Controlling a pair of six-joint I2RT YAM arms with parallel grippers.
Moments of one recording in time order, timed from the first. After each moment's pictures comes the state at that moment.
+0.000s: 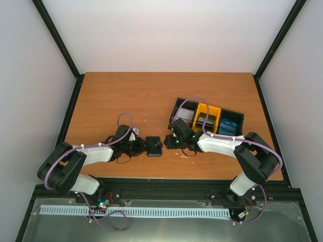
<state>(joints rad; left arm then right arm) -0.51 1.41 0.40 0.18 0.46 -0.99 0.81 1.59 0.81 -0.18 -0.03 0.63</state>
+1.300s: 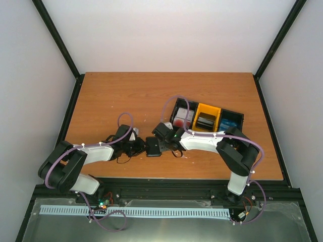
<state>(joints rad) -0.51 1.42 0.42 0.12 0.42 -0.94 0.97 1.79 1.06 -0.42 0.23 0.65</state>
